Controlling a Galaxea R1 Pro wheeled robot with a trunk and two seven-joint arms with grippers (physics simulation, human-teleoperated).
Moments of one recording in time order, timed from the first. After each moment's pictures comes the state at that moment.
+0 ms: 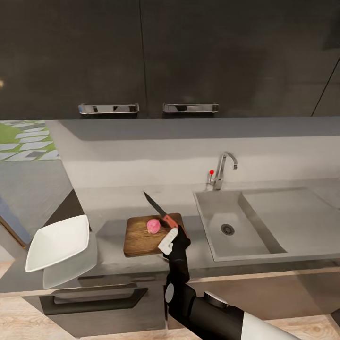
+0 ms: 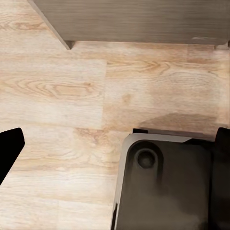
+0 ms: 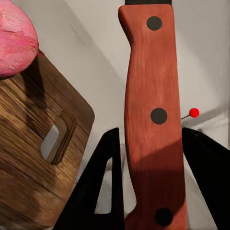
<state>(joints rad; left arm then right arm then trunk) 0.40 0.09 -0.11 -0.97 0.21 -0.15 0.19 -0.63 0.01 1.15 -1.15 0.07 0.64 -0.77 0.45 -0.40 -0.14</state>
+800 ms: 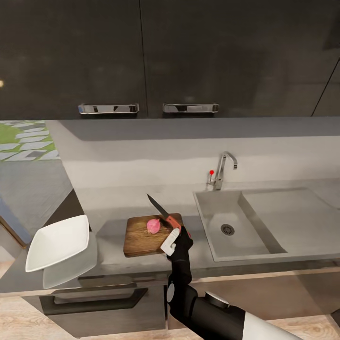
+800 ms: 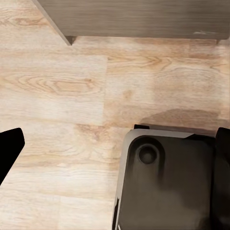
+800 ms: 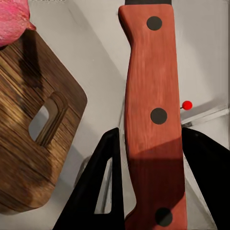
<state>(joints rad) 0.40 0.09 -0.11 -0.96 0.21 -0.15 0.19 -0.63 0.00 1.15 -1.15 0.09 0.71 -0.78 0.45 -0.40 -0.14</state>
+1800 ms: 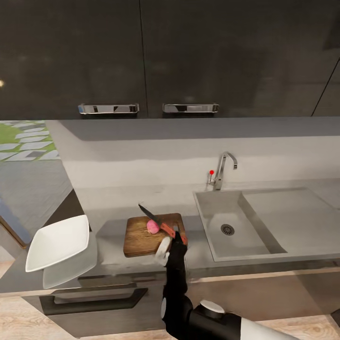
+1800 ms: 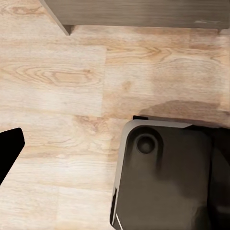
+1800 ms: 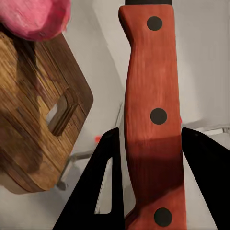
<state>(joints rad) 0.40 0.08 -0.11 -0.93 0.21 -0.15 0.19 -0.63 0.02 1.27 -1.15 0.15 0.85 -0.77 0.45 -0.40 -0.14</state>
